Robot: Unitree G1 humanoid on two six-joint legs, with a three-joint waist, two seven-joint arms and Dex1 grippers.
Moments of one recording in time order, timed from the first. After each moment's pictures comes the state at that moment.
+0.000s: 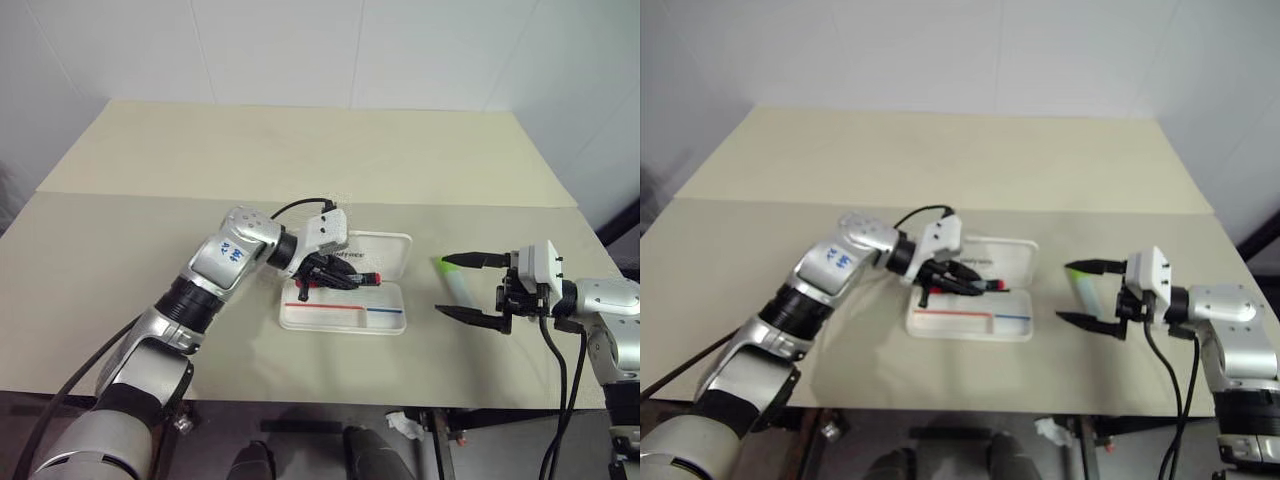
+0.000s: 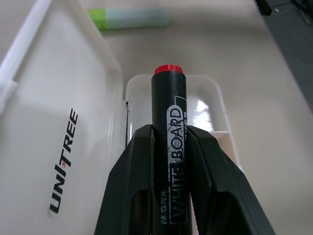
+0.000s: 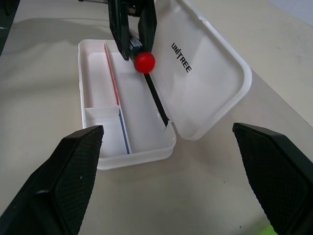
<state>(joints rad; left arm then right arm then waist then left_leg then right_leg) -1.00 0.44 -0.42 0.27 -0.15 0.49 -1.17 -0.34 -0.78 -0.17 0.16 0.45 -0.03 1.36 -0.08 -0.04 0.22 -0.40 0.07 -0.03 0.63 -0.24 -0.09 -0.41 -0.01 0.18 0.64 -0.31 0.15</state>
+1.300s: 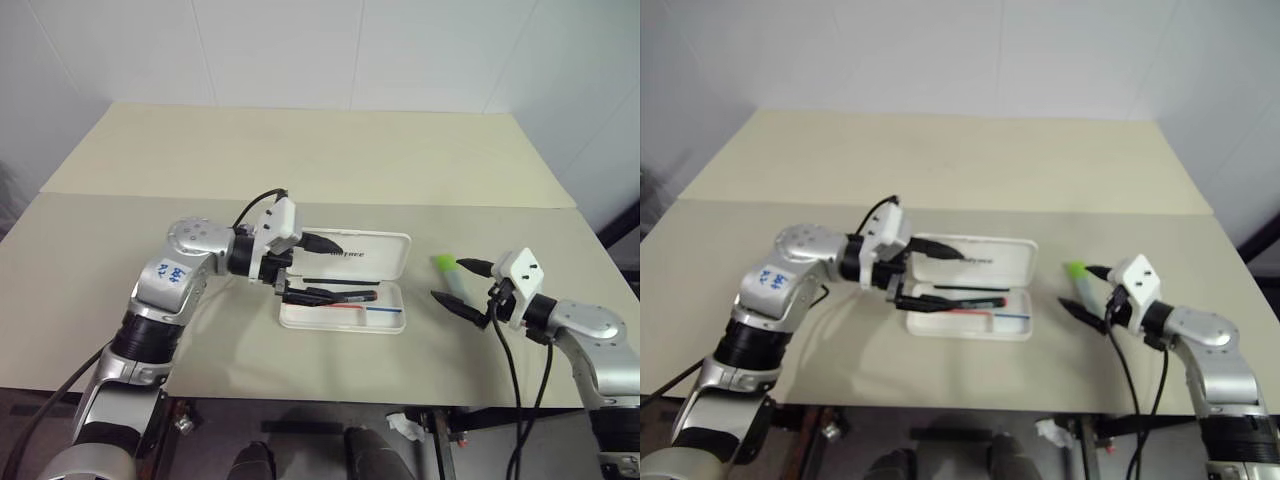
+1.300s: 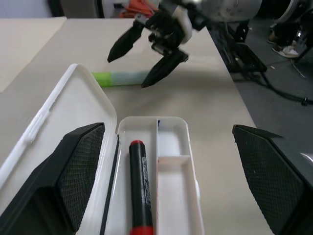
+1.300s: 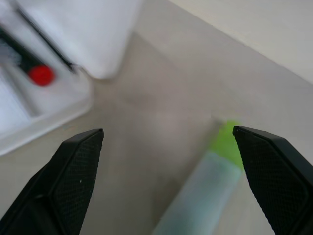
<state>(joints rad) -0.71 0.54 -0.10 -0.05 -0.37 0.47 -1.22 -0.24 -0.66 -0.17 0.08 0.30 0.20 0.81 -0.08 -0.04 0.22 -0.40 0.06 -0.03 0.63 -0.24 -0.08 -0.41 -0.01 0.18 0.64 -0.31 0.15</state>
